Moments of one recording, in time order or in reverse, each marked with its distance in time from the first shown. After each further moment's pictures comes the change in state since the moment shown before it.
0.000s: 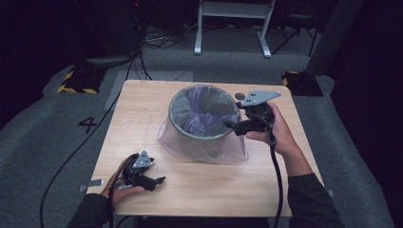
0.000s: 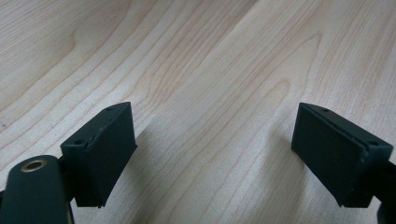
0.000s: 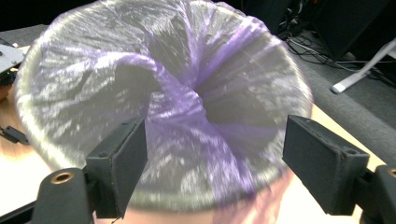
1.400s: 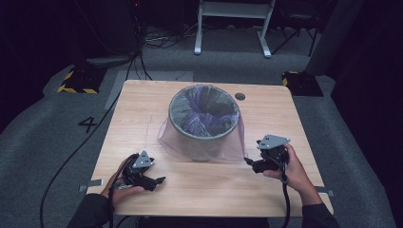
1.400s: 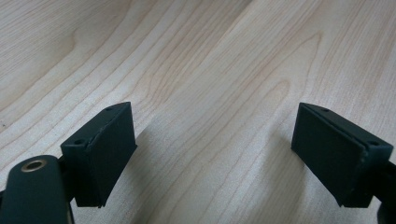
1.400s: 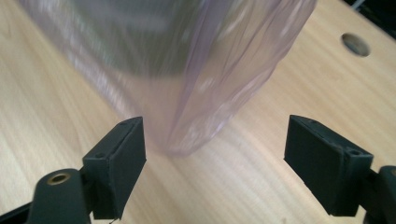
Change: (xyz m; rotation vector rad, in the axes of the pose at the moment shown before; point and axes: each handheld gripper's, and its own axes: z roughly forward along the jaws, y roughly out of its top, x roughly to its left) left arm 0.000 0.000 0.000 0.000 0.001 0.002; right arm 0.019 -0.143 0.002 0.189 -0.079 0.006
